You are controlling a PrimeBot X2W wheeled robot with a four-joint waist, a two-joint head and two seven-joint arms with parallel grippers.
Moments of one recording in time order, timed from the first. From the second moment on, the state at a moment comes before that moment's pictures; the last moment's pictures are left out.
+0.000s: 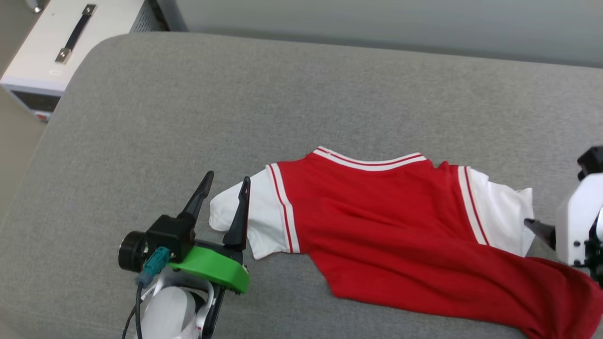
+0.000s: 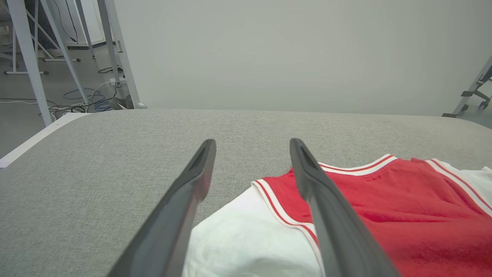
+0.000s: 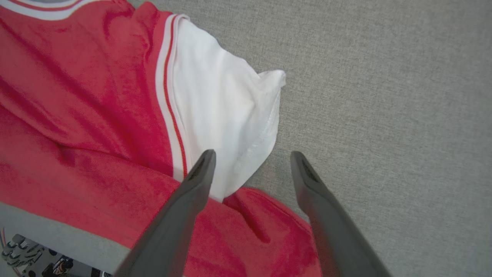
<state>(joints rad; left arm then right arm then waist) -0.17 0.09 -0.16 0.17 -0.19 -0.13 -0.26 -0.26 -0.41 -0.05 -0.03 0.45 0.13 1.08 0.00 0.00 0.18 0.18</state>
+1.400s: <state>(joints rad) -0.23 0.07 -0.15 0.15 -0.19 -0.13 -0.26 -0.46 -0.65 -0.06 0.36 0.35 0.13 0.90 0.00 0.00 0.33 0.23</state>
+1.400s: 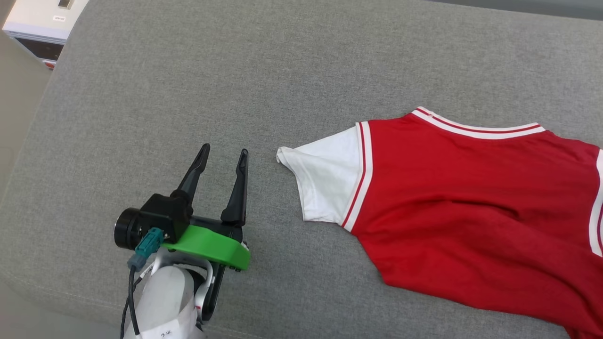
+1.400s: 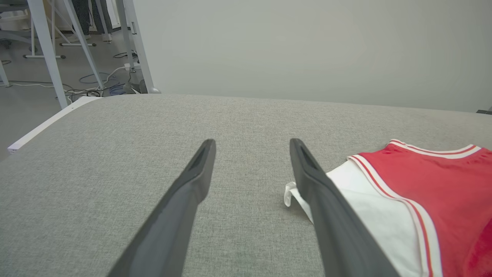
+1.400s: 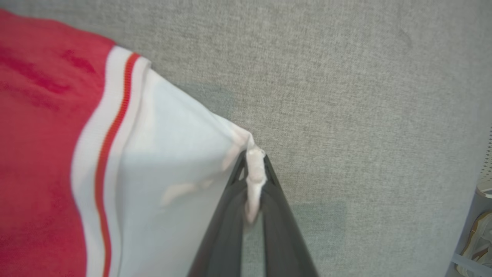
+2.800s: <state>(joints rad) -0.12 0.11 -0.17 0.20 -0.22 -0.13 -0.26 0.02 -0.13 -0.15 -0.05 0.34 0.13 -0.11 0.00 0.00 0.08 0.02</state>
